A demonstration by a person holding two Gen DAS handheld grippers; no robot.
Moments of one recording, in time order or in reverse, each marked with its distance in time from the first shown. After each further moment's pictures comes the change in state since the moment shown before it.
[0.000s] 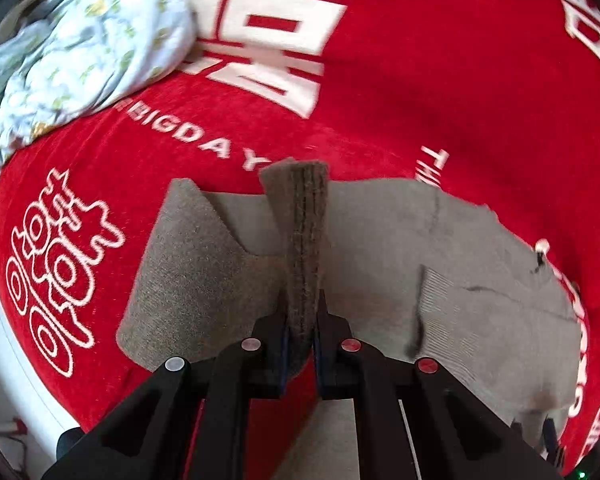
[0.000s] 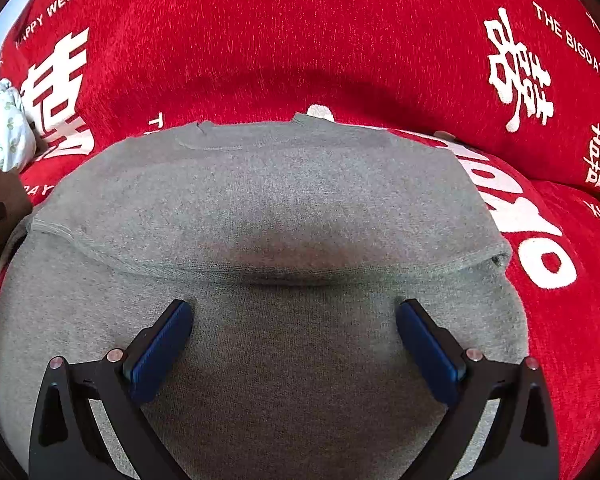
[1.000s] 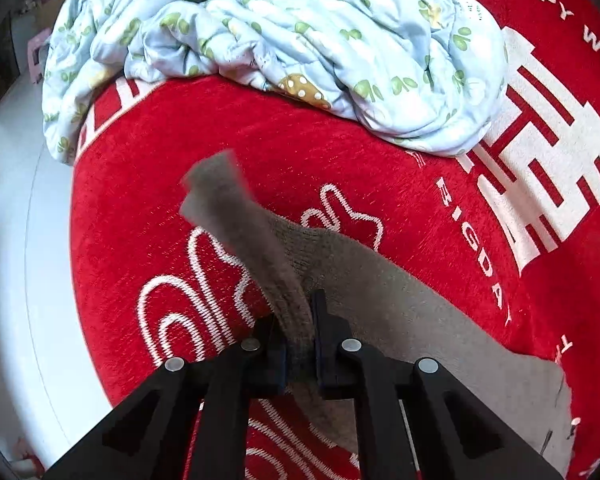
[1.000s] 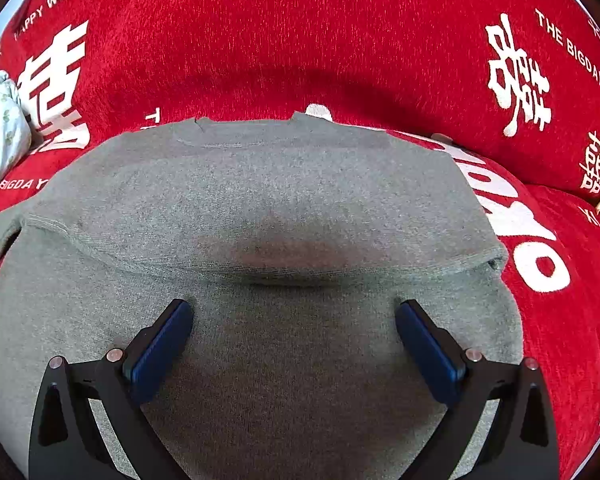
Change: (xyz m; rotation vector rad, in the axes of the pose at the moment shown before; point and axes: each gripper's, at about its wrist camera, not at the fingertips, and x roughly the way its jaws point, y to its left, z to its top) left arm -0.001 0.279 0.009 -0.527 -0.174 0.172; right arm 0.001 0.004 0.000 -0.023 0.005 -0.028
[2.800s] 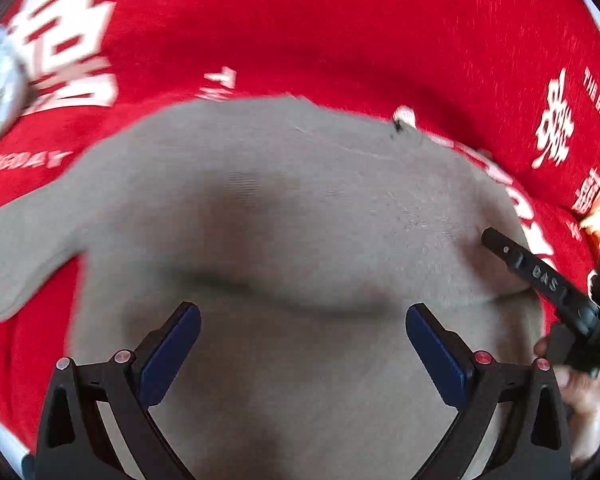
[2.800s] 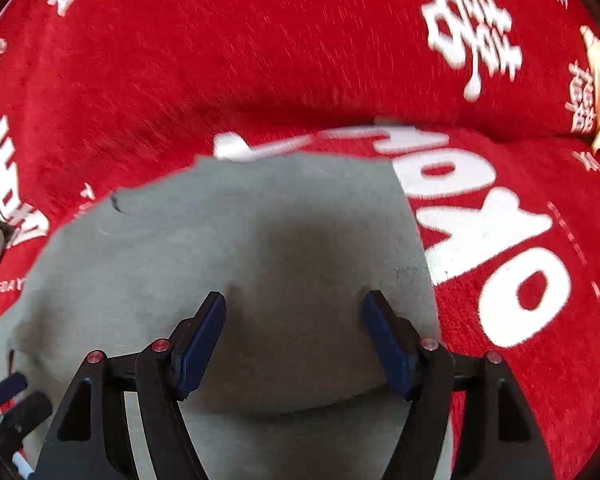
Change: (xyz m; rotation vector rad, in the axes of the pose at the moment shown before) left arm -0.079 -0.308 -0.292 0.890 0.291 -0.415; right arm 0.033 -0.092 0.065 0.242 0.065 0.020
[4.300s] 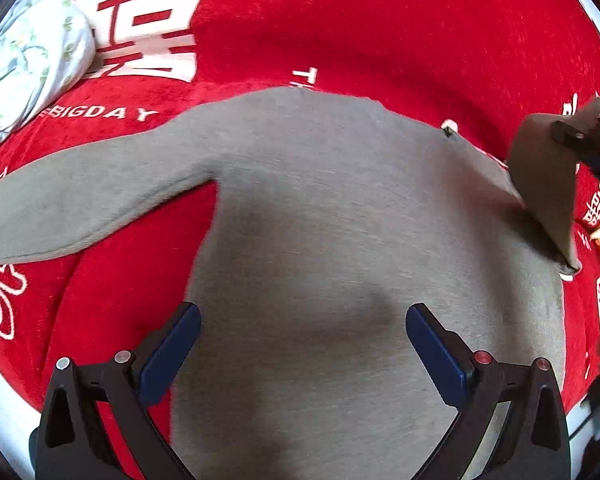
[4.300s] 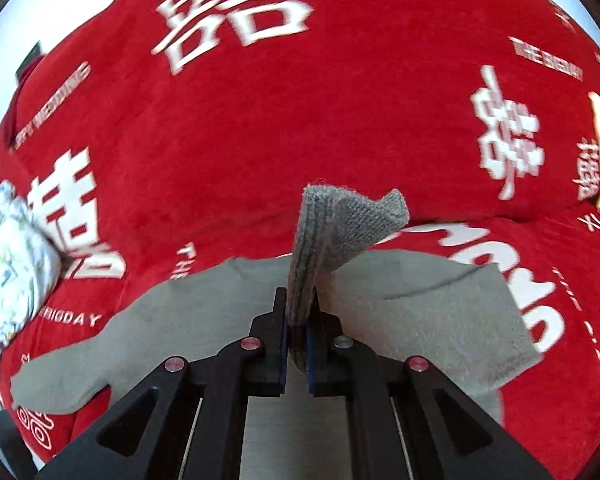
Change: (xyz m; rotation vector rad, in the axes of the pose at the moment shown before) left arm -0.062 0.083 -0.050 -0.106 -0.081 0.035; right arm -0.105 0.111 0.015 -0.055 -0.213 0.102
